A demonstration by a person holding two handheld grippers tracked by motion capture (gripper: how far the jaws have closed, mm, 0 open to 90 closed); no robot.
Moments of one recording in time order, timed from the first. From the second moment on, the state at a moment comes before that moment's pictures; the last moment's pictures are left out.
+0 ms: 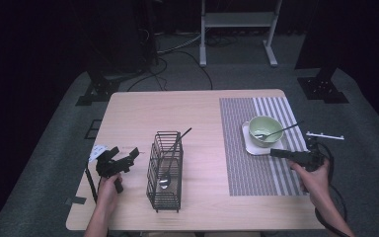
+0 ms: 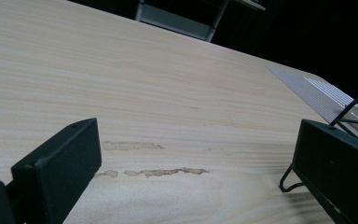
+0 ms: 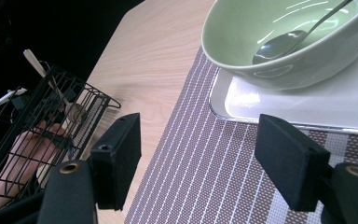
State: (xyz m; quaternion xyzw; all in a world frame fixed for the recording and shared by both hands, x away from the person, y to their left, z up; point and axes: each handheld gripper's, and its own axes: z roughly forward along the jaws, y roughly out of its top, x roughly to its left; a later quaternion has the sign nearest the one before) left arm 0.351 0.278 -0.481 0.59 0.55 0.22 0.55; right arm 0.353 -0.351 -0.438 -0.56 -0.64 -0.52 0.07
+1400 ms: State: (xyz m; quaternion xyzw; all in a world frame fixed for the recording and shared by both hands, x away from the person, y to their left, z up) left arm 0.352 0.277 -0.481 0.59 0.55 0.22 0.55; right arm 0.340 -0.328 -0.452 -0.55 -0.66 -0.50 0.09
